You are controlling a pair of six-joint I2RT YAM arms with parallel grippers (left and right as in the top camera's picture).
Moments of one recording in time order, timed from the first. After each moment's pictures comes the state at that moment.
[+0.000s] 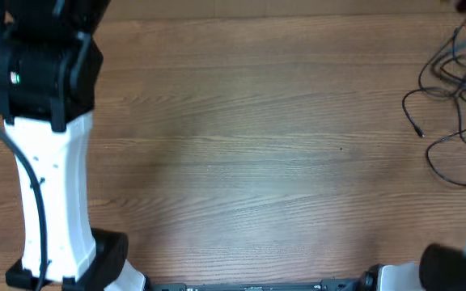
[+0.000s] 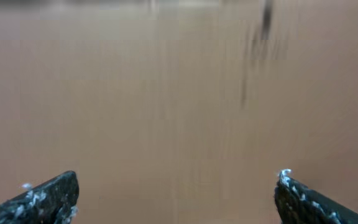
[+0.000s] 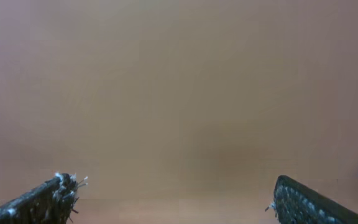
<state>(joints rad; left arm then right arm) -0.22 1.77 2.54 -0.65 0.07 0.03 -0.23 1.59 1.96 -0.44 -0.35 0.07</state>
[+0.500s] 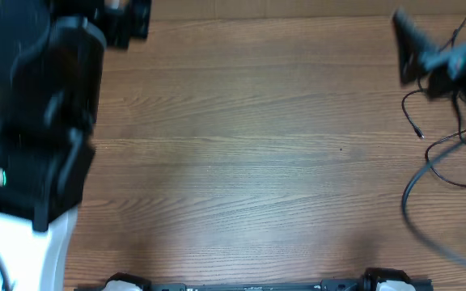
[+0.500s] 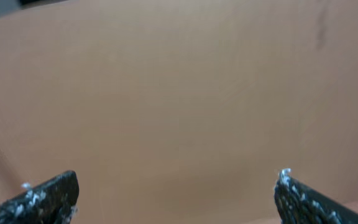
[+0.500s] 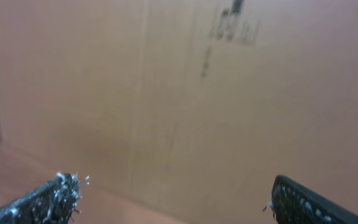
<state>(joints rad) -0.26 1.32 1.93 -0.58 -0.28 0.25 -0.08 1.05 1.57 -0.42 -0.45 -0.14</state>
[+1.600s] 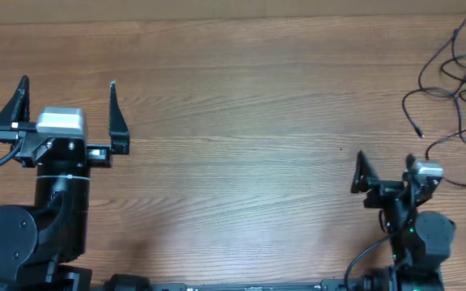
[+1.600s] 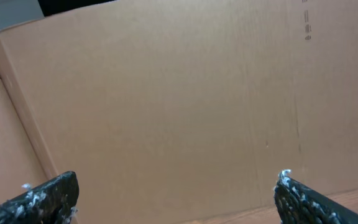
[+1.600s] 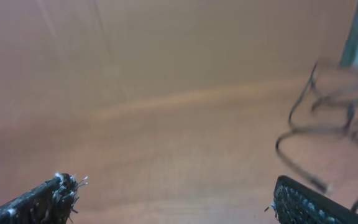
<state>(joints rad) -0.16 0.70 1.14 -0.26 -0.15 0.27 -0.08 0.25 0.26 -0.22 -0.10 0.15</state>
